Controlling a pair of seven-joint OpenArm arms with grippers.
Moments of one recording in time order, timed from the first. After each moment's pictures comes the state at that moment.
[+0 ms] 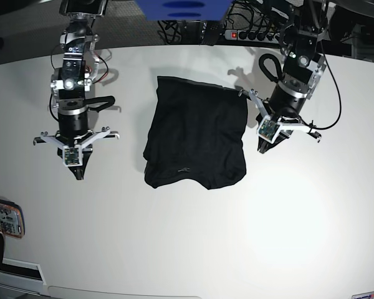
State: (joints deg) left arm 25.0 -14.6 2.9 118.9 10.9 -16.2 21.9; right arm -16.0 3.7 11.7 108.1 -8.0 10.1 -14.8
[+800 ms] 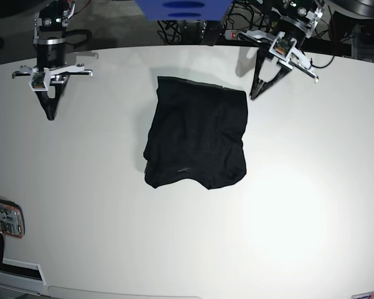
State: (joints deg) left arm 46.9 -13.4 -2.0 103.8 12.4 -16.0 -41.6; right arm -43.3 7.8 21.2 107.6 7.1 10.0 16.7
